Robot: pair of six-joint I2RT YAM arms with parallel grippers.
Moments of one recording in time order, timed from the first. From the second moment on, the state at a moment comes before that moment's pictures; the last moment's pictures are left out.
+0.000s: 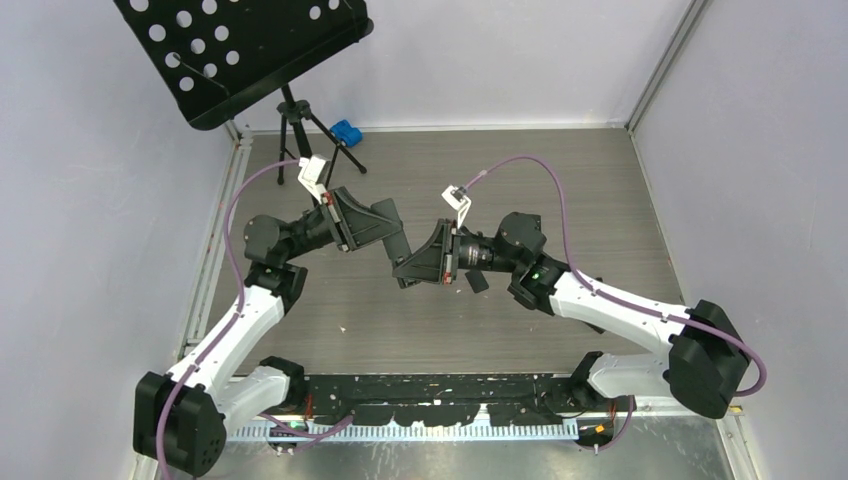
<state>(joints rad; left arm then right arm) -0.32 0.99 0.66 0.80 0.93 -1.24 0.84 1.24 0.78 0.58 -0.64 0.92</state>
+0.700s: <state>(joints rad) -0.33 0.90 0.79 -0.18 0.35 -0.67 0.82 1.30 1.01 -0.14 0.03 0.88</state>
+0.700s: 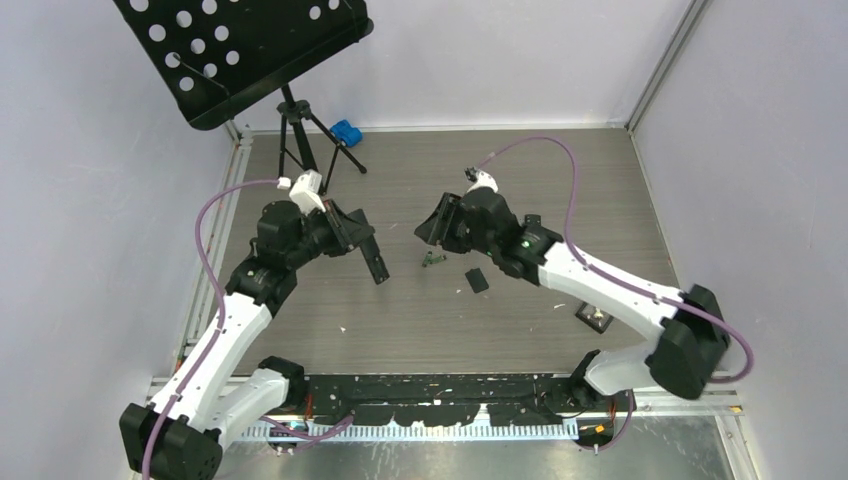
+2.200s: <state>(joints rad) -0.33 0.89 0.73 -0.33 0.27 -0.57 0.79 2.16 1.67 -0.74 0.26 0.83</state>
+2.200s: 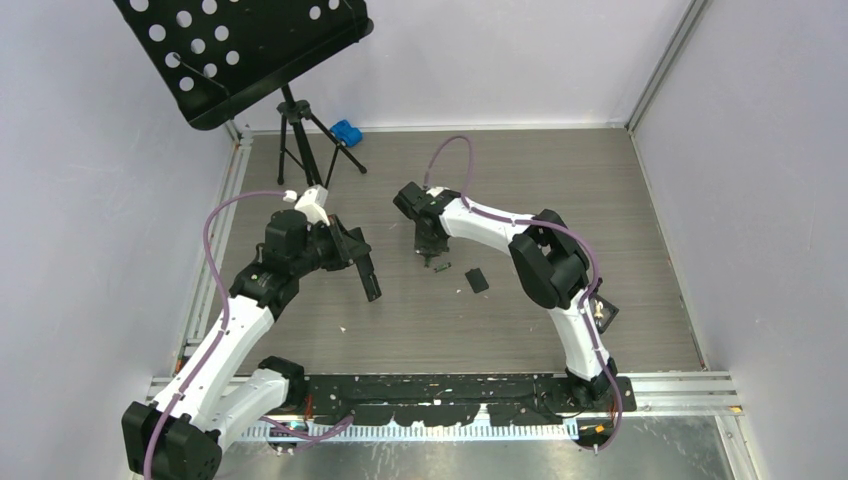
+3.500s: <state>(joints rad) -0.33 1.02 0.60 0.55 0.71 -1.18 1.13 1.06 1.06 -0.20 0.24 0.48</state>
